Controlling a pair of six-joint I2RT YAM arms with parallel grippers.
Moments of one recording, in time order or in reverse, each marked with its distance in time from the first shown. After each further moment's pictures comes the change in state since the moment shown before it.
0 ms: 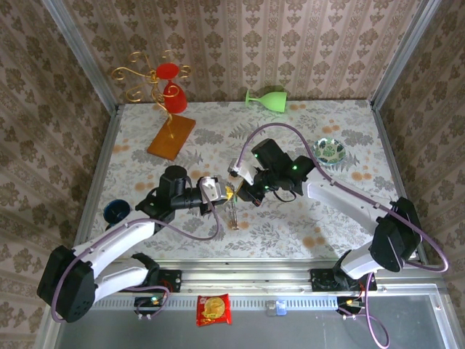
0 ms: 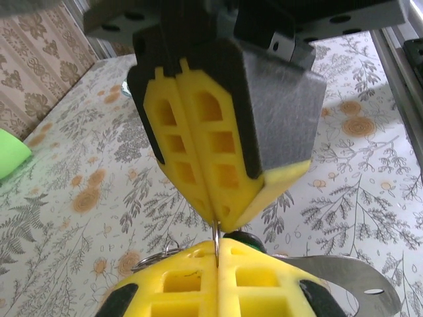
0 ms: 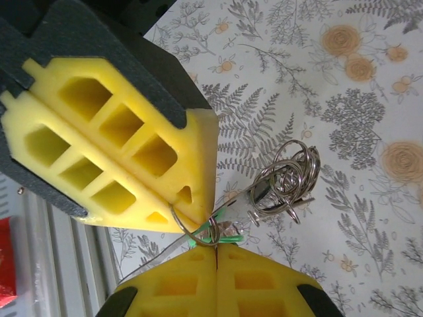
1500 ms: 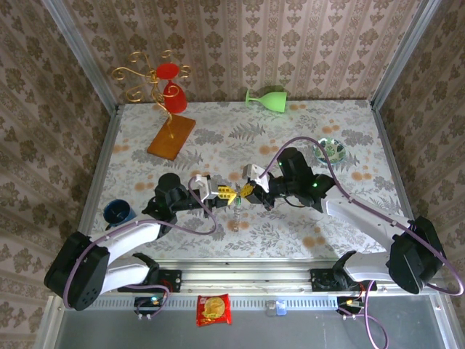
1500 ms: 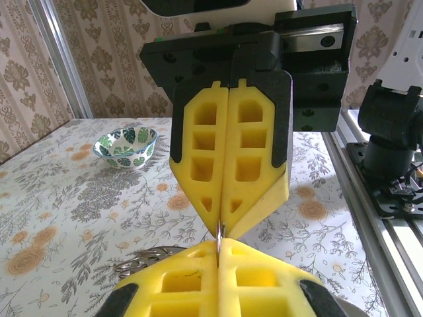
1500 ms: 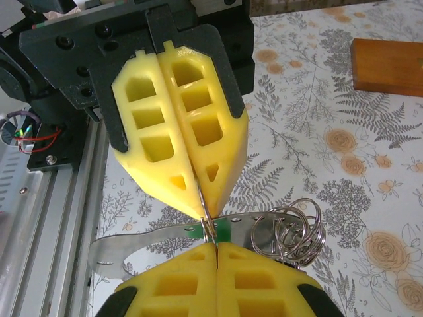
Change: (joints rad) left arm 0.038 0.103 -0.154 0.561 0.220 -0.365; right arm -0.081 -0.205 -0.326 0.401 -0.218 -0.182
